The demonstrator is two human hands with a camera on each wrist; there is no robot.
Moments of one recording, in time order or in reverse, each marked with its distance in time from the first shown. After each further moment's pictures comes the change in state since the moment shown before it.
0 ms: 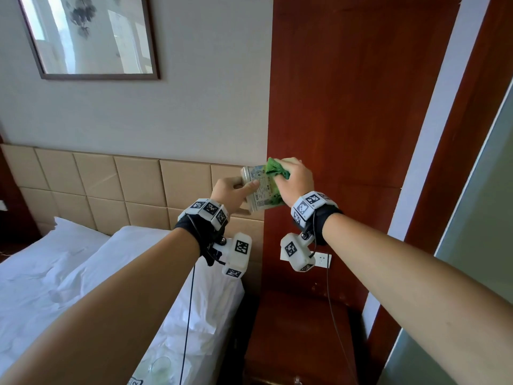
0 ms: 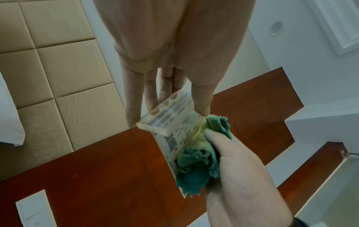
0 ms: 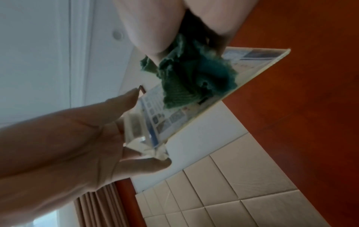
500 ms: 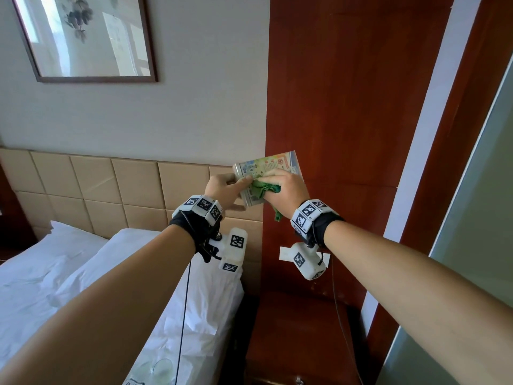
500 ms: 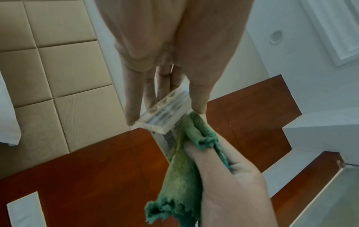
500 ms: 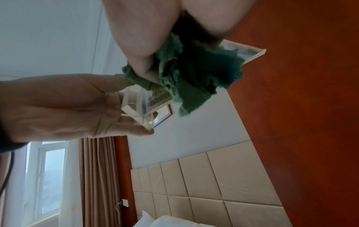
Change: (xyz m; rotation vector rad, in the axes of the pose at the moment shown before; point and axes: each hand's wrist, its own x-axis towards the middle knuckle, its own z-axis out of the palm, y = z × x) left_hand 0.003 0.003 -0.016 -0.071 0.032 -0.019; right_hand -0.022 -0.010 0.000 -0.001 -0.142 -0.244
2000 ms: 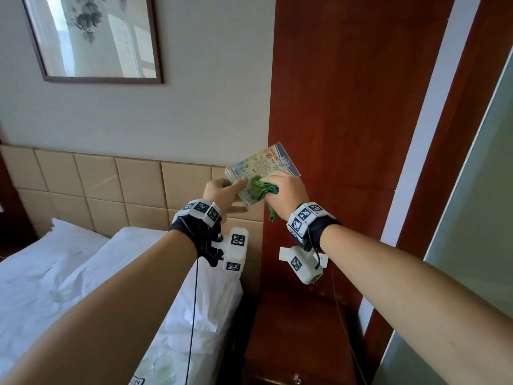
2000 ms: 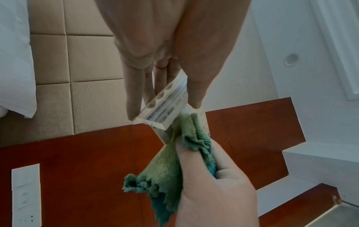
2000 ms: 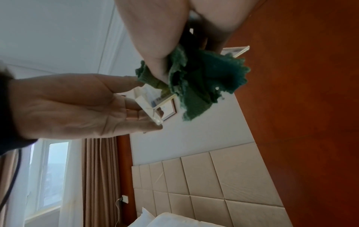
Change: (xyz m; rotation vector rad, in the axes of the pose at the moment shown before) left_hand -0.024 -0.001 -0.008 -0.245 0.094 -0.093; right_hand -0.008 -0.028 0.001 -0.106 0.017 0.057
